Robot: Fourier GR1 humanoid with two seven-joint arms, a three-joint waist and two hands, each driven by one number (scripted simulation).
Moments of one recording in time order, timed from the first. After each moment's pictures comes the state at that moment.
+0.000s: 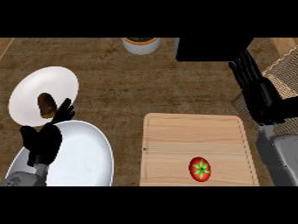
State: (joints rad) left arm -0.08 0.40 -0.27 -1.30 0.38 0.19 -0.07; right arm -0.34 -0.29 0.08 -1.43 -0.31 -0.03 -0.05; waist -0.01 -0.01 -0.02
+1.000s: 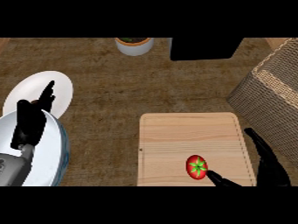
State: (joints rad) left arm -0.20 0.51 -0.26 -1.32 0.27 0.28 0.11; right arm 0.30 -0.10 0.16 -1.72 0.07 -0.31 -0.74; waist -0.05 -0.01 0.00
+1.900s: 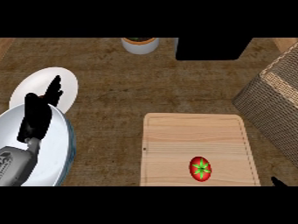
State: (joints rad) left arm -0.25 0.49 -0.26 -1.31 0.24 0.27 0.14; right arm 0.82 -0.57 0.20 -2.33 0.45 -0.06 -0.09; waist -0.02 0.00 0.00
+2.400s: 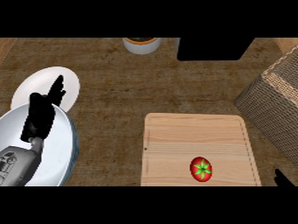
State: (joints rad) left arm -0.25 0.45 -0.24 -1.32 0.19 0.25 0.16; right arm 0.78 -0.48 0.21 -2.34 0.46 -0.07 0.00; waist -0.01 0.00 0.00
